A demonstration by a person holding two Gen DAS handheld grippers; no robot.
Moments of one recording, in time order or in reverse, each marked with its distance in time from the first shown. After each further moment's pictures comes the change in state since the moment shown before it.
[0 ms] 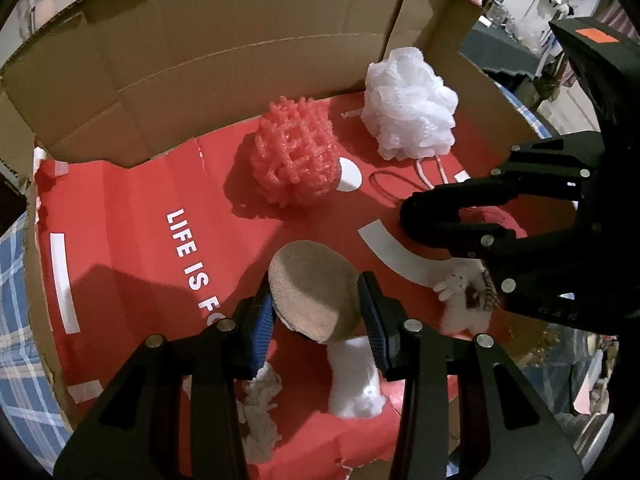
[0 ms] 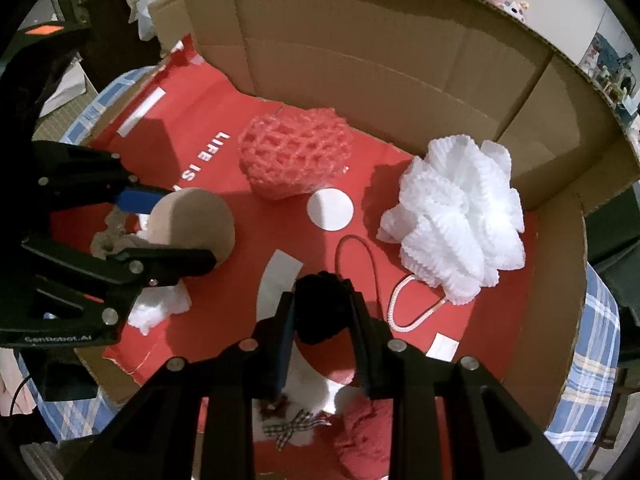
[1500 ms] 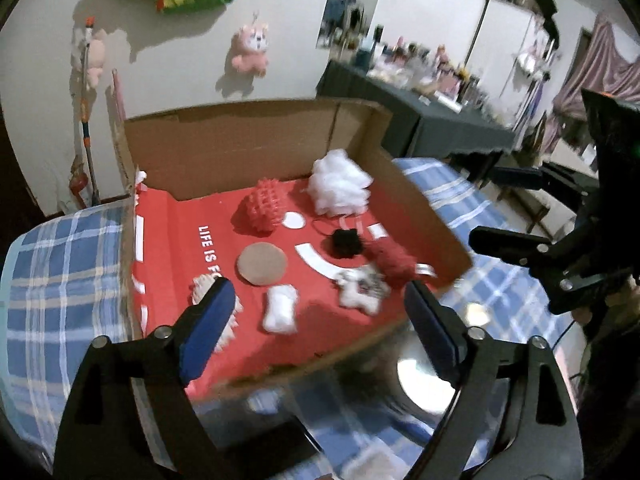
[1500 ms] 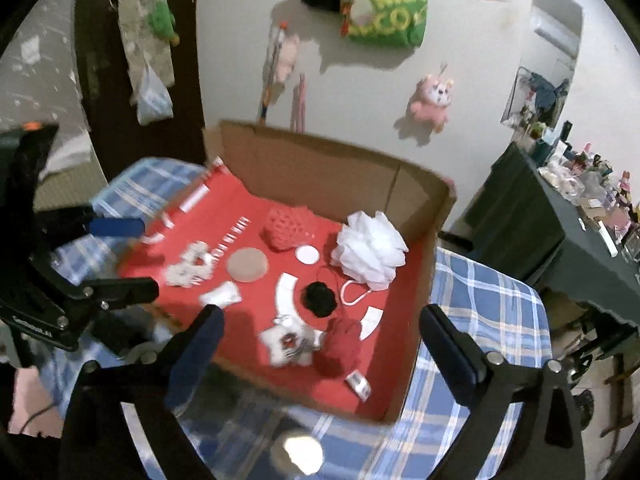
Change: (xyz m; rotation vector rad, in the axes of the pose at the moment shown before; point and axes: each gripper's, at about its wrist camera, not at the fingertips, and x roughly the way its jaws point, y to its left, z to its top) left arm -0.148 -0.057 -0.087 -0.066 -0.377 -0.016; right arm -0.176 0.028 -0.087 0.075 -0.391 -0.129
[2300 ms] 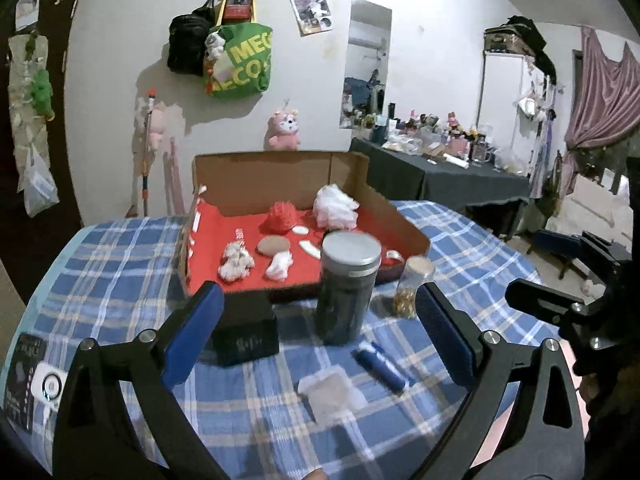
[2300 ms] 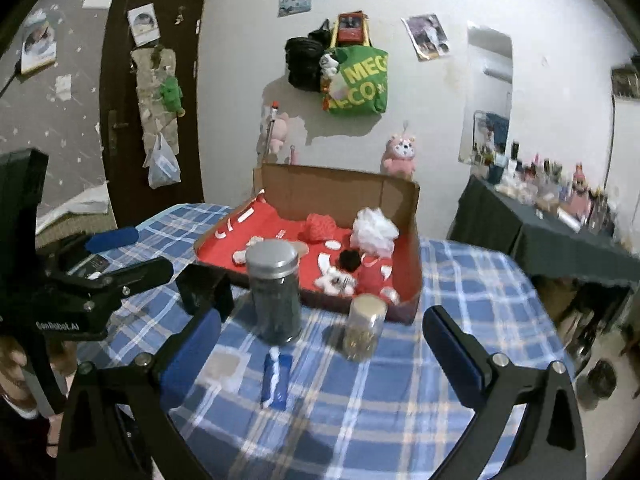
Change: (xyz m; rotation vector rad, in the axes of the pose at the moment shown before) left arm -0.105 -0.080 -0.147 0.020 -0.333 0.182; right arm -0.116 0.080 -0.161 0.117 -0.305 -0.061
